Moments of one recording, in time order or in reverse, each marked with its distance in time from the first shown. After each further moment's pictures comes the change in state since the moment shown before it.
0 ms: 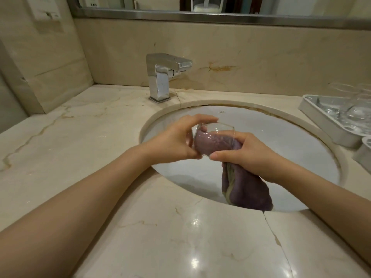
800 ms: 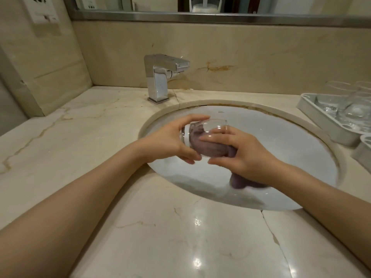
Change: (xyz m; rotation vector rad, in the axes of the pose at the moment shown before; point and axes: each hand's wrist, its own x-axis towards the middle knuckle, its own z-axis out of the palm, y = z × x) left_hand -0.002 0.005 -0.006 -0.308 -0.071 -0.179; right_hand 0.001 0.009 -0.002 -0.545 0.086 -0.402
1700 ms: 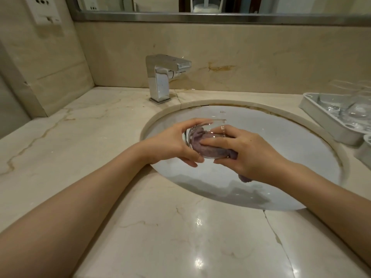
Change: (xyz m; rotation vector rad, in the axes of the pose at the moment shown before) left_hand 0.001 -0.002 0.004 -0.123 -0.048 -0.078; right_hand 0.000 0.006 -0.001 -0.345 -0.042 -0.154
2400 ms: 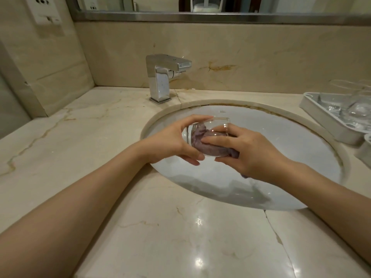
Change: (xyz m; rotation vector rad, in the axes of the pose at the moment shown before) left_hand -0.003 0.005 -0.001 -0.035 0.010 0.030; right_hand 0.000 0.005 0.003 -0.035 0.075 -0.060
